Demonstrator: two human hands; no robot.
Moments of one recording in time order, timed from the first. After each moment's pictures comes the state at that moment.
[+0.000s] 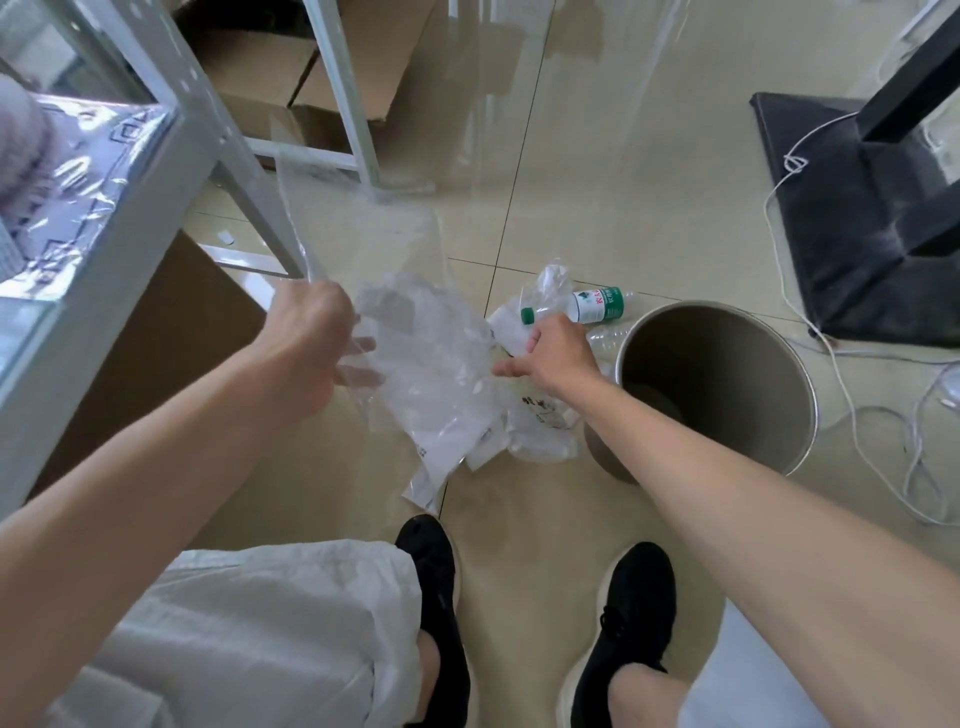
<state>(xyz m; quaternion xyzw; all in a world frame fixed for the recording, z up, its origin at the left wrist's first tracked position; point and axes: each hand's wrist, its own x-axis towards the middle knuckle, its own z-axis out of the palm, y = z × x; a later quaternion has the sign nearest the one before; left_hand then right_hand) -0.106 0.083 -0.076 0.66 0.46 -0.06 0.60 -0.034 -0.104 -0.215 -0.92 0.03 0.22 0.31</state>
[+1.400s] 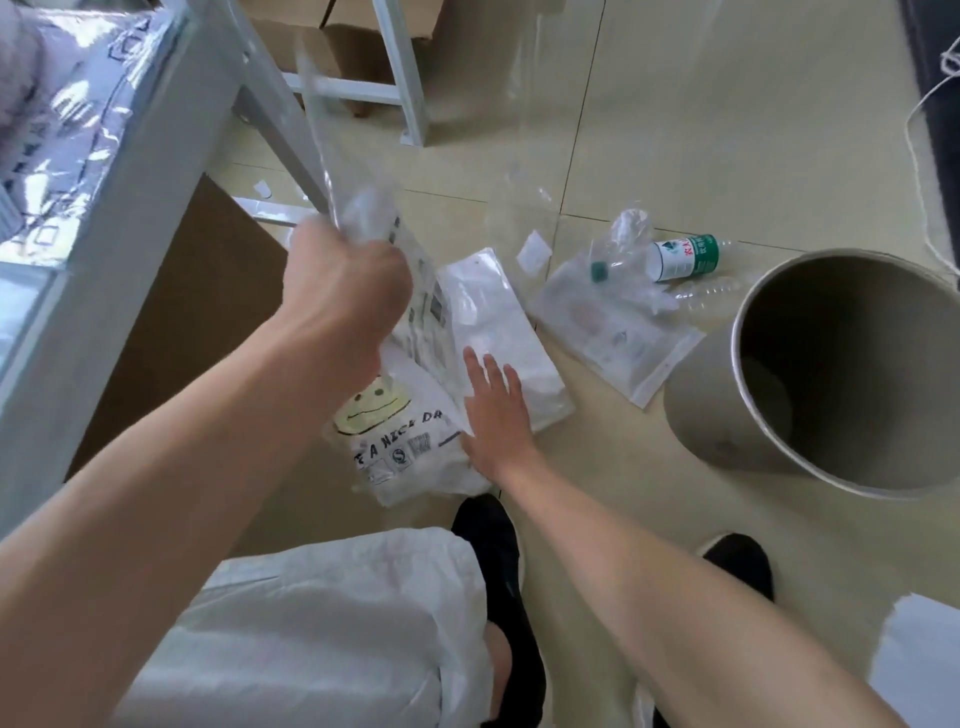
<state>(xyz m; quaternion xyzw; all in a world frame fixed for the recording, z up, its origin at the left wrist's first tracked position) -0.093 0.108 -0.106 0.75 0.47 -0.03 0.46 -0.126 0.011 -0.323 -0.94 -0.26 0.21 0.10</state>
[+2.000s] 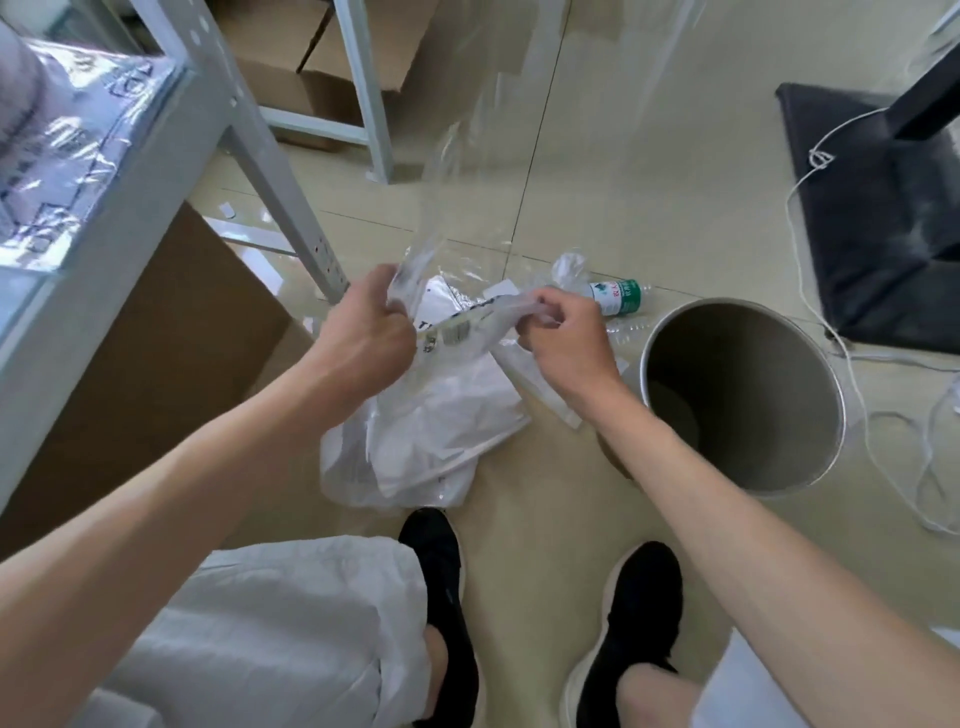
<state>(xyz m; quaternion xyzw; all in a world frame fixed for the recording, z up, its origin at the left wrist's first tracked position) -0.111 0.092 -0.114 0.84 0.25 -0.14 0.46 -0.057 -0.082 -0.188 -0.82 0.02 0.11 0.56</state>
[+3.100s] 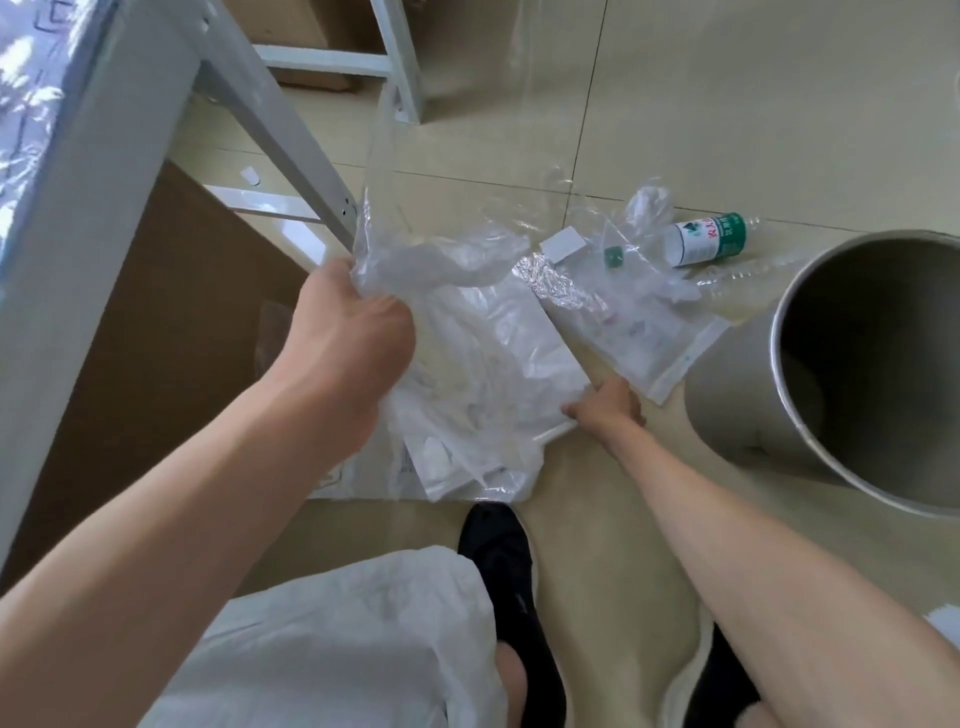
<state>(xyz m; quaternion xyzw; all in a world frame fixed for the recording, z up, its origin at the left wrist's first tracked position) -0.099 0.114 -0.131 0.75 0.42 -0.12 0.49 -0.066 -0.074 -0.407 -0.85 0.26 0.33 0.31</state>
